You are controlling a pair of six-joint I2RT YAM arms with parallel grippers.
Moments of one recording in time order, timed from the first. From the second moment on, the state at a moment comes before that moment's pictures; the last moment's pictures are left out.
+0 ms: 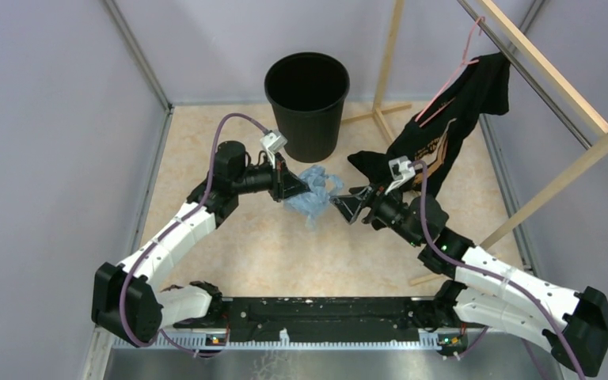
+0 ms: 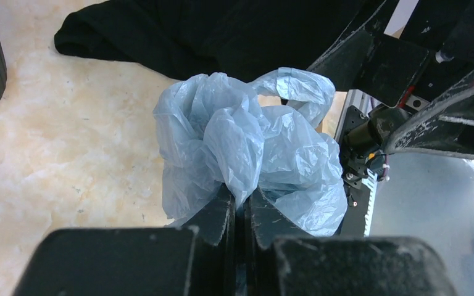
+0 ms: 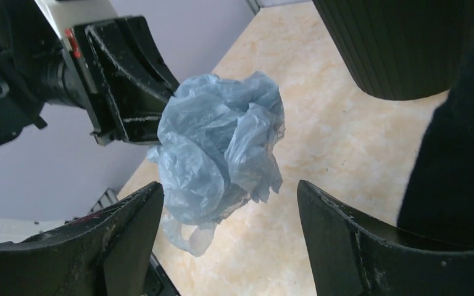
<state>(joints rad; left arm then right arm) -0.44 1.19 0.89 -0.02 0.78 -0.27 0.86 0.84 0.54 0.30 0.06 0.55</state>
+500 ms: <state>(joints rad) -0.45 1.19 0.88 0.00 0.80 -0.26 0.86 0.94 0.64 0.16 0.20 0.63</state>
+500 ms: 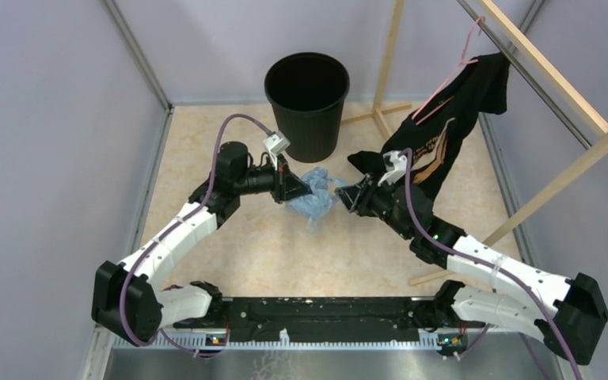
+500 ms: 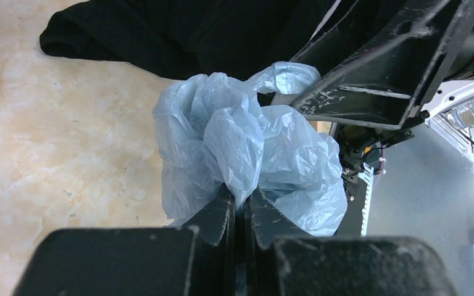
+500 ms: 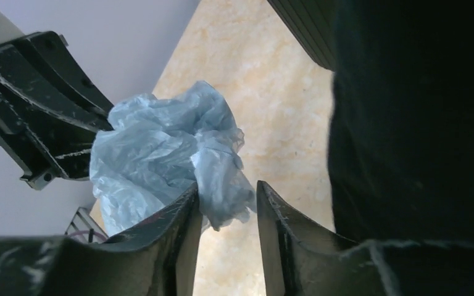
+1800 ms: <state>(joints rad) -0.64 1.28 0.84 -0.04 0.75 -0.18 0.85 0.71 0.54 0.08 0.10 0.38</state>
